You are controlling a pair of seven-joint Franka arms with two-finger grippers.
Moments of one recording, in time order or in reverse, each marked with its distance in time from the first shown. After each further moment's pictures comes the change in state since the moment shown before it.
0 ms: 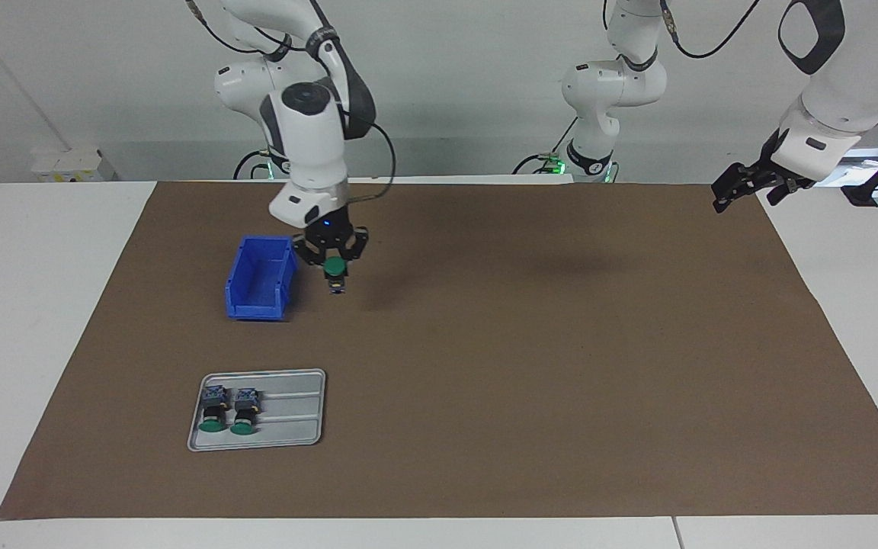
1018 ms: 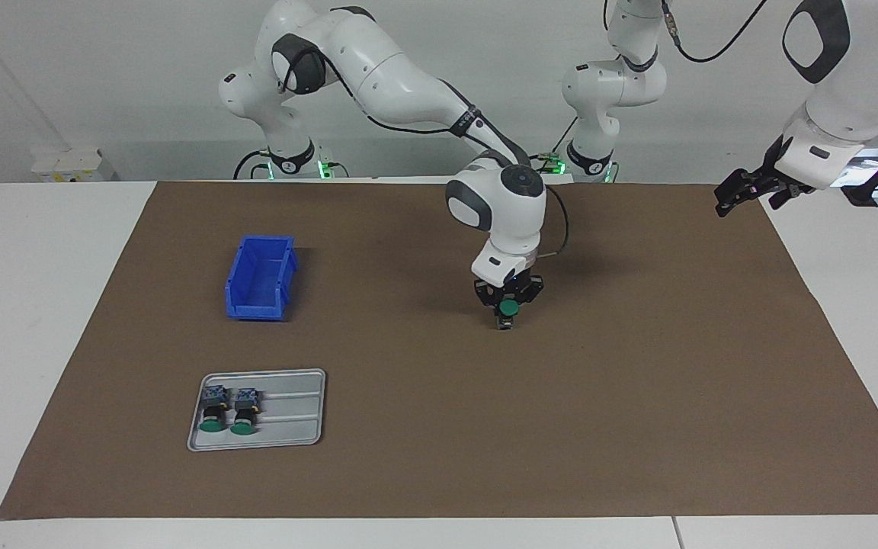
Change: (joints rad) left arm 0.011 0.018 0.004 0.005 0.001 -0.006 0.003; right arm 0.477 0.928 0.037 0.982 0.035 -0.098 0.680
